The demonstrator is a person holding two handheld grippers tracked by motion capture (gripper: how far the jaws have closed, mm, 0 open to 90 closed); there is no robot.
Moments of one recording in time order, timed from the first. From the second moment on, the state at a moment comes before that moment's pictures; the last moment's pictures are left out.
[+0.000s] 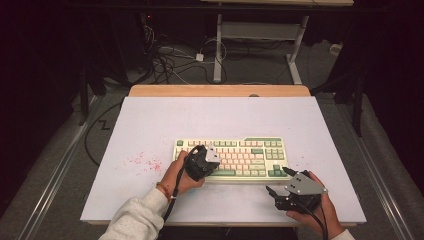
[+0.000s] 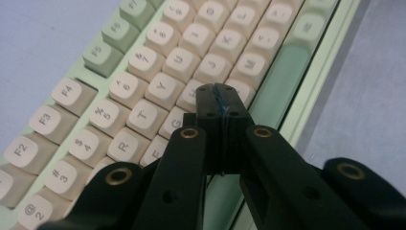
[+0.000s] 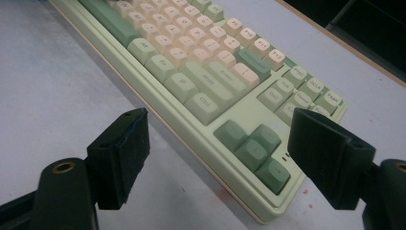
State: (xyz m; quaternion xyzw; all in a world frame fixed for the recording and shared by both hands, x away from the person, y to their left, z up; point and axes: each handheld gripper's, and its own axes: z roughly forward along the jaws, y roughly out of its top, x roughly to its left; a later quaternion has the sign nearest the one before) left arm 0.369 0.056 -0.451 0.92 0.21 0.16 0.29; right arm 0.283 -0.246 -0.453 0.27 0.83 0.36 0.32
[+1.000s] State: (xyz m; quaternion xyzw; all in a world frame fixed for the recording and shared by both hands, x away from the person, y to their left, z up) left arm 0.358 0.077 -0.431 0.89 0.21 0.22 0.33; right arm 0.284 -0.249 -0.451 0.28 0.83 0.36 0.33
